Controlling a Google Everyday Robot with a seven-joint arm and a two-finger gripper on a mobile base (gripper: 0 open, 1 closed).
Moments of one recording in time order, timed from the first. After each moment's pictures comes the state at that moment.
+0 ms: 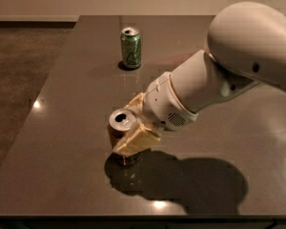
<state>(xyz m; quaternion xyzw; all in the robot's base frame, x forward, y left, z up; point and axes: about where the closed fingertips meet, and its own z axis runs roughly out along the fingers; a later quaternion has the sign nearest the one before) 0.392 0.034 0.894 -0.66 0.65 0.26 0.28</state>
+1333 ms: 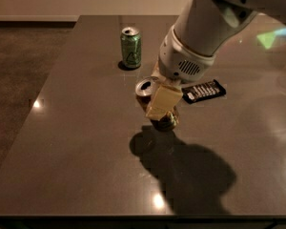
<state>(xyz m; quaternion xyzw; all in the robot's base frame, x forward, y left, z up) 0.453 -0.027 0.928 -0.67 0.71 0.12 0.18</state>
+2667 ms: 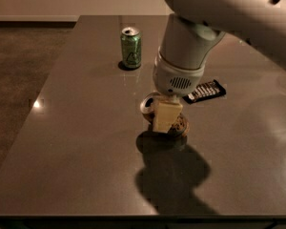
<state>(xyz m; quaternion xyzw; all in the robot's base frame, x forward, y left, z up) 0.449 -0.042 0.890 -0.70 0.71 0.05 0.08</state>
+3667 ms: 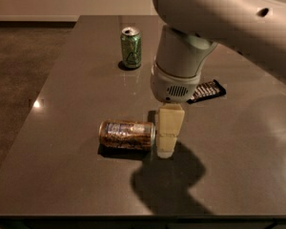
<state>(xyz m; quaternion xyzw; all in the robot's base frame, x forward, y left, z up) 0.442 -0.042 0.876 -0.71 0.70 0.04 0.07</state>
